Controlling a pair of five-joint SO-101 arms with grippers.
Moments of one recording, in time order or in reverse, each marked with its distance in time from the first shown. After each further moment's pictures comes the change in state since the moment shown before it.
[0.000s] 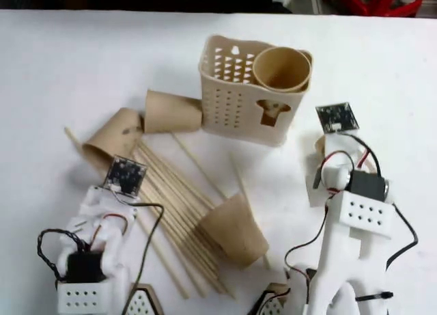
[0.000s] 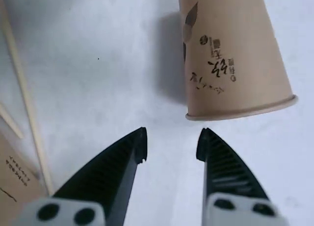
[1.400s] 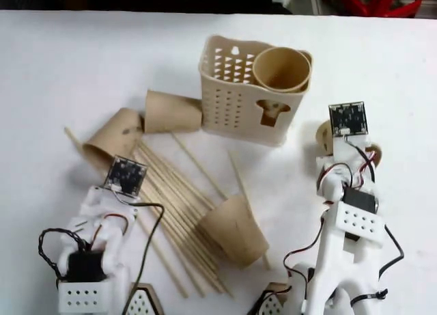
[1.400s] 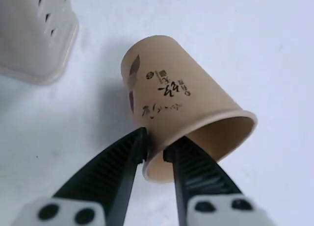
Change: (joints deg) left arm 0.0 0.0 0.4 0.0 0.0; right arm 3.3 0.0 15.3 -40.0 0.0
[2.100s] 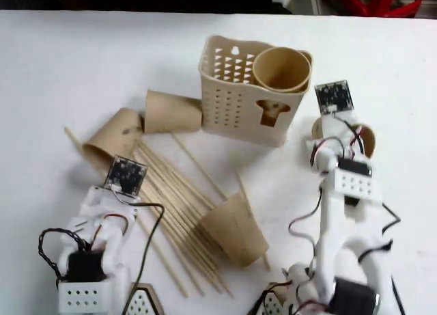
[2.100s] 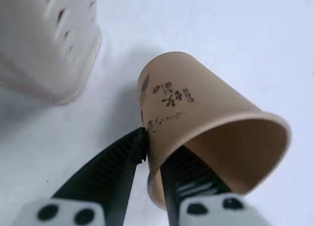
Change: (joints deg) left arm 0.0 0.0 0.0 0.0 0.0; right arm -3.4 21.7 -16.2 -0.1 0.0
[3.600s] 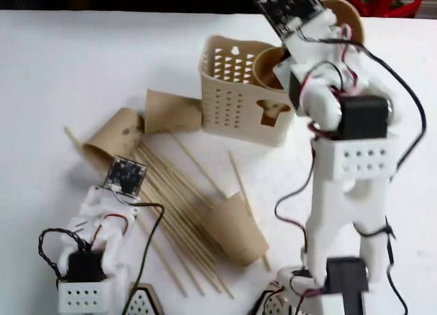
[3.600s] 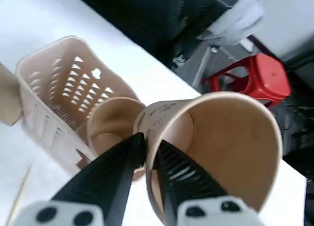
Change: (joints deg) left arm 0.0 0.0 0.0 0.0 0.0; right arm -20.3 7.7 -73.5 48.7 10.0
